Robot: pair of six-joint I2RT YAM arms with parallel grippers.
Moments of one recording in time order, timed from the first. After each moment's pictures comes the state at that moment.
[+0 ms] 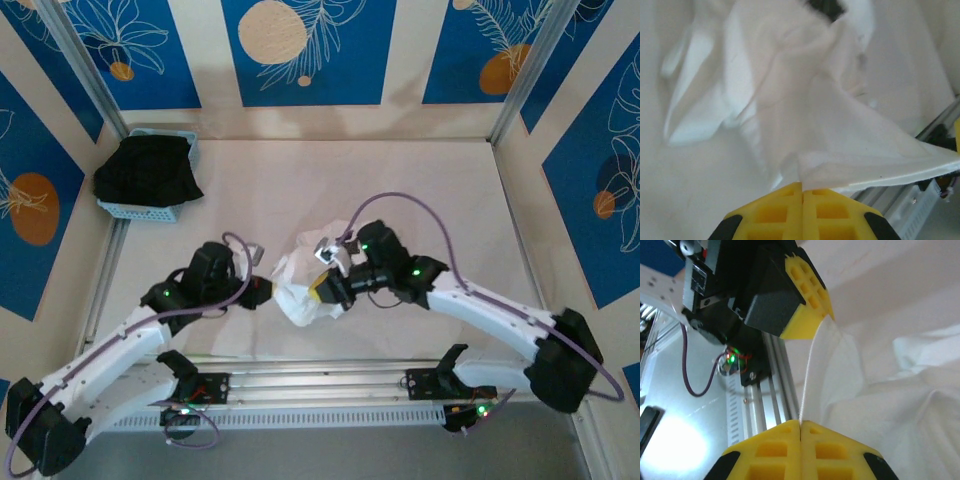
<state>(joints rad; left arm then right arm) -0.64 0.81 0.59 -0.53 0.32 -0.51 0.83 1.21 0.78 -0.25 -0.66 0.16</state>
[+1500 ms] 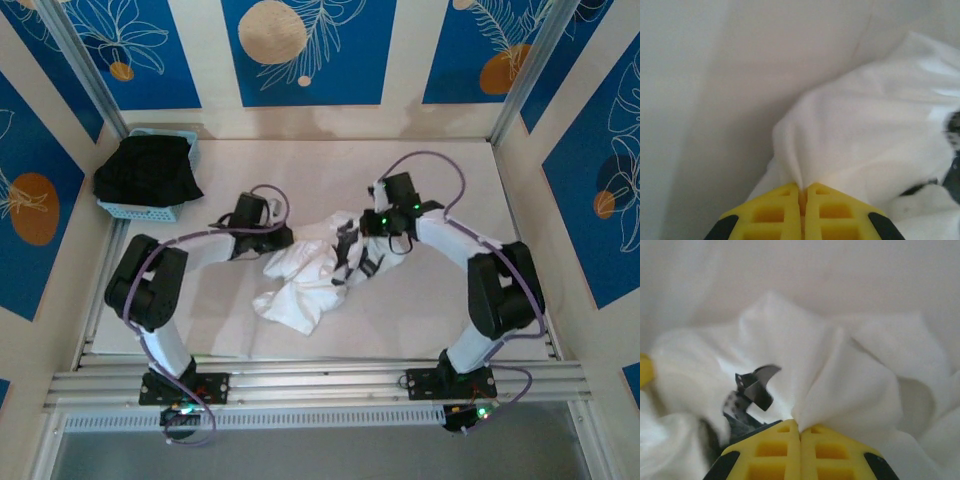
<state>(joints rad) -0.40 1.74 0.97 -0.04 0.39 -0.58 0.31 1.60 1.12 -0.40 -0.28 0.28</state>
